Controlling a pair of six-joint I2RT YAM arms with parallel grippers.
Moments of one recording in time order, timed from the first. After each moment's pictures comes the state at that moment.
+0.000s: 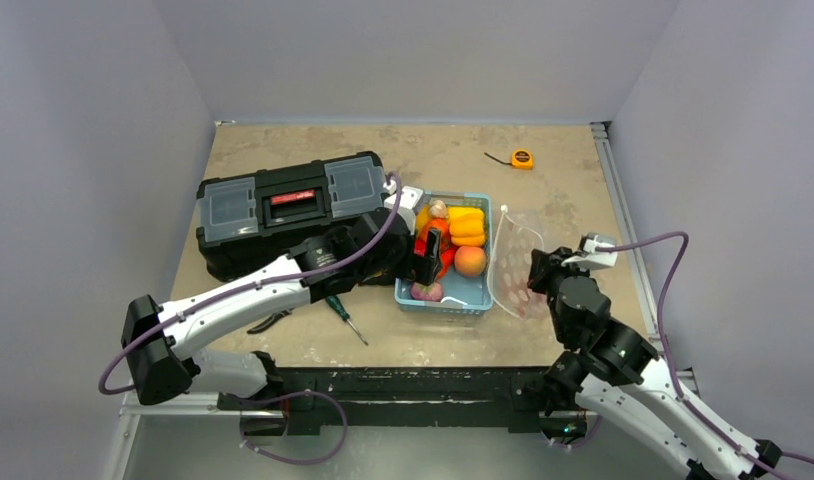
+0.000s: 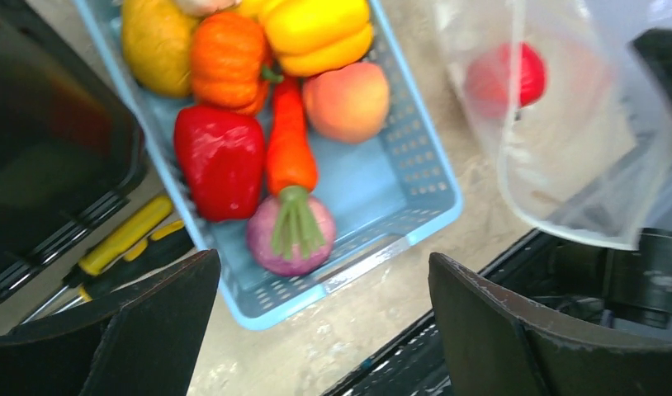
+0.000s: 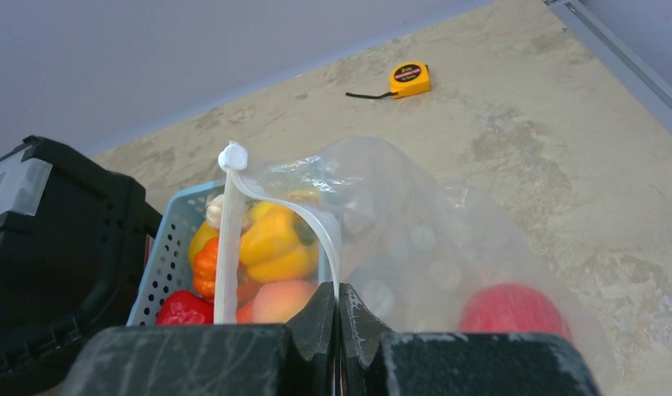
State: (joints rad) left arm -1.01 1.29 1.15 -0.44 -0.19 -0.54; right arm 0.79 0.40 0.55 -0.40 0.78 0.53
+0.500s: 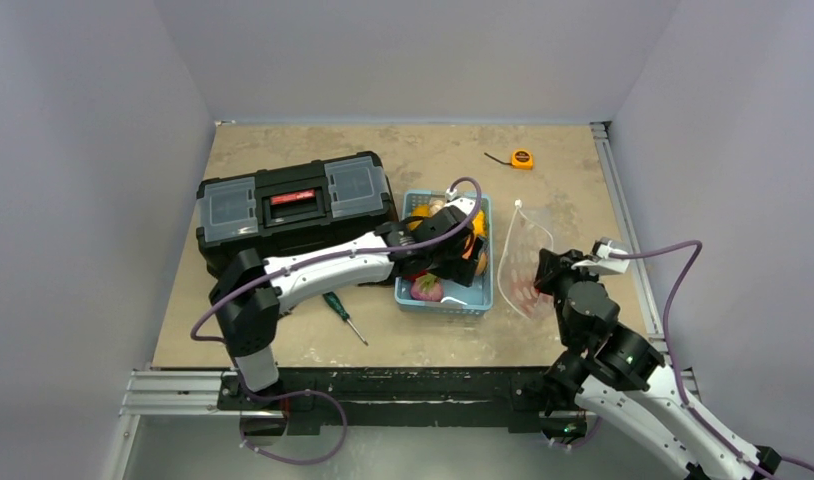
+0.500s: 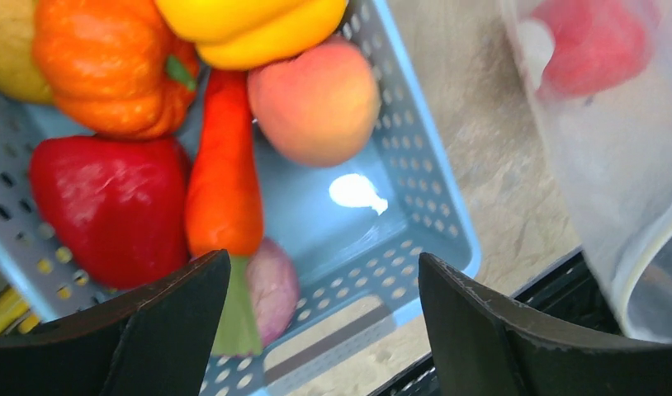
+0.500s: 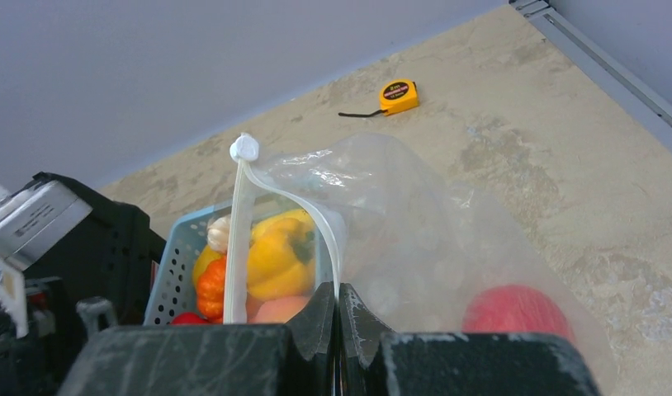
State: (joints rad) left arm -1.05 1.73 1.40 -0.53 -0.20 -0.54; right arm 0.79 0.33 0.55 -0.43 0.85 0.57
